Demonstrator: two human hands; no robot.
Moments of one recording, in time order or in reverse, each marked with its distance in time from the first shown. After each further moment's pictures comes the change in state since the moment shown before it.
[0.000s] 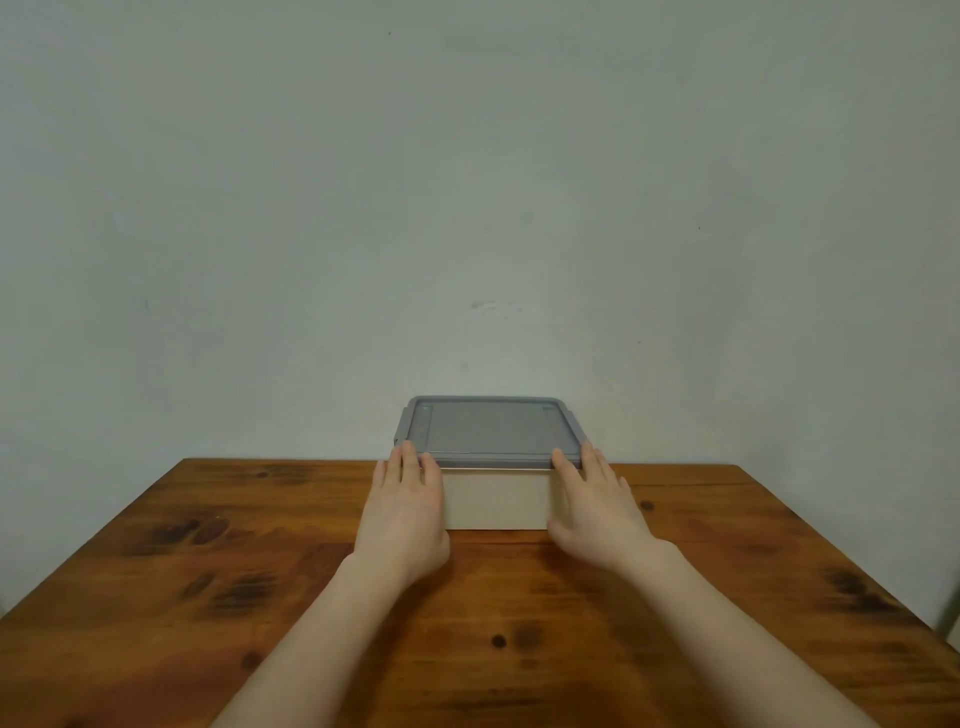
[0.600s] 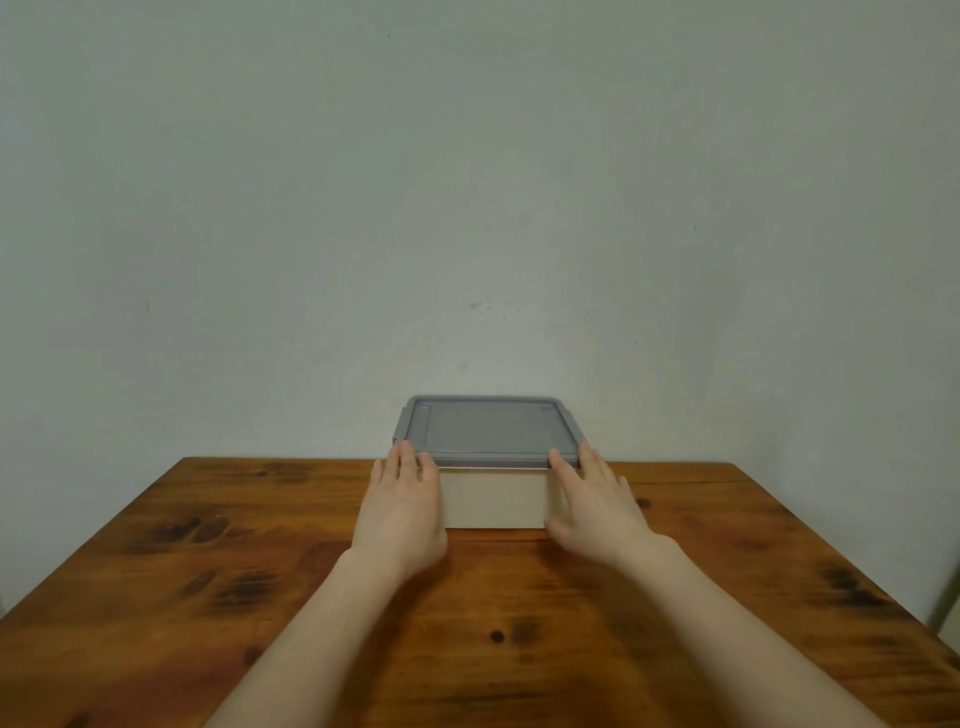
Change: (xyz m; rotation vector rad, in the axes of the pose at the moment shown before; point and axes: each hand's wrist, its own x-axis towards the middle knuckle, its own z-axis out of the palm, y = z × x) left_hand -0.001 -0.002 -0.003 -0.015 -0.013 0.000; right_hand -0.002 -0.002 -0.004 -0.026 -0.036 0.008
